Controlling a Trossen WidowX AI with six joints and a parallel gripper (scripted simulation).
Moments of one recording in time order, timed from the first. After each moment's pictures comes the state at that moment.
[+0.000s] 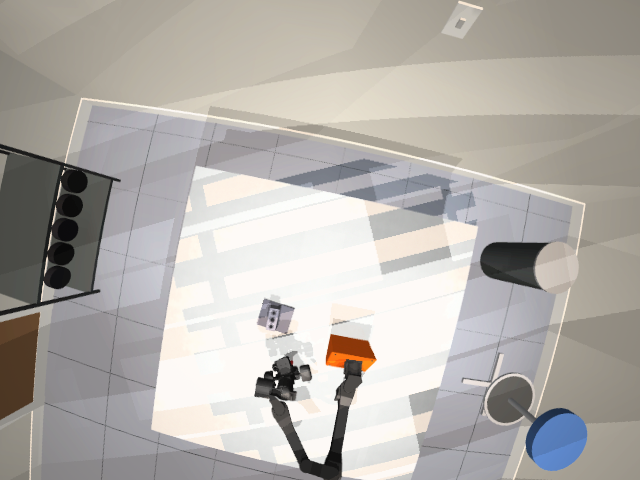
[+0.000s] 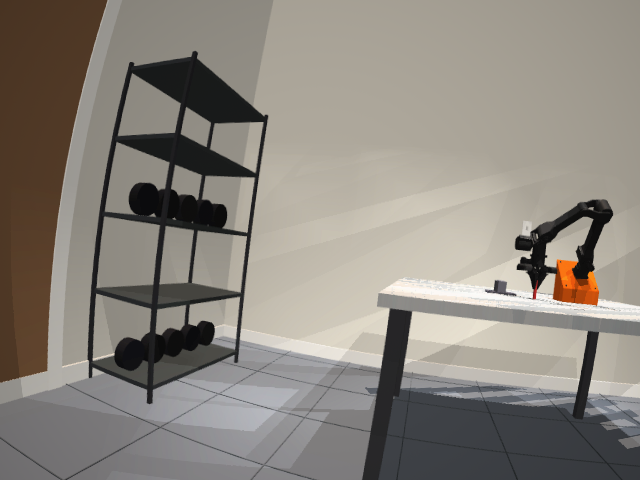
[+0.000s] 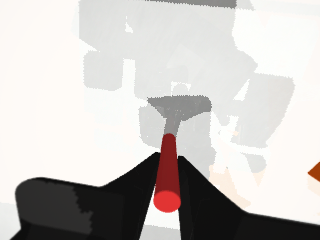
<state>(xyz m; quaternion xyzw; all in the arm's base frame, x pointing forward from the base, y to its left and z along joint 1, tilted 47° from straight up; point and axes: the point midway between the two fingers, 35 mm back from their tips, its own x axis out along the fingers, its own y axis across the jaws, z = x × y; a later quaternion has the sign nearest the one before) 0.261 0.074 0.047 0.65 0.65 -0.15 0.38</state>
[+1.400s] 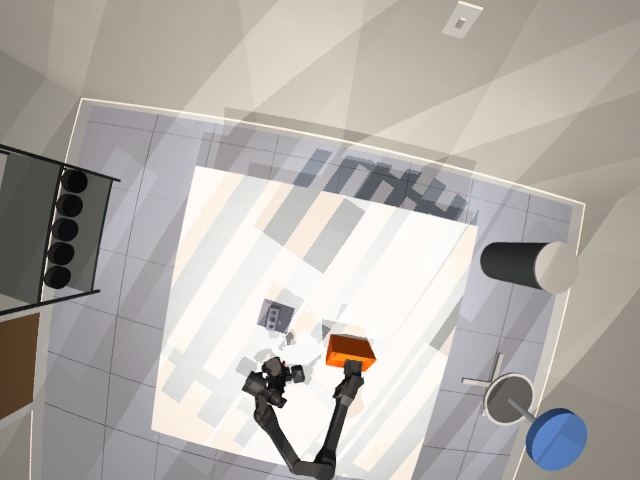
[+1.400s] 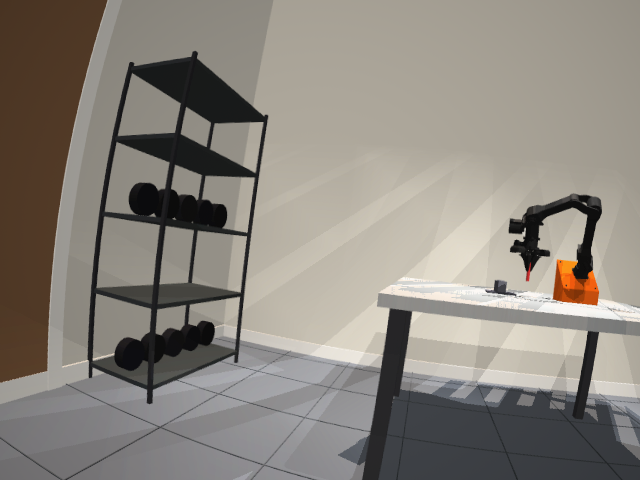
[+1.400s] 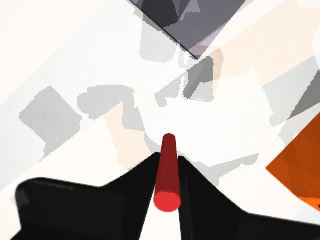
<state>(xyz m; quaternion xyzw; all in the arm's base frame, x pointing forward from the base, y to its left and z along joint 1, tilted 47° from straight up) 0.279 -0.002 0.075 0.64 0.65 -0.15 0.39</state>
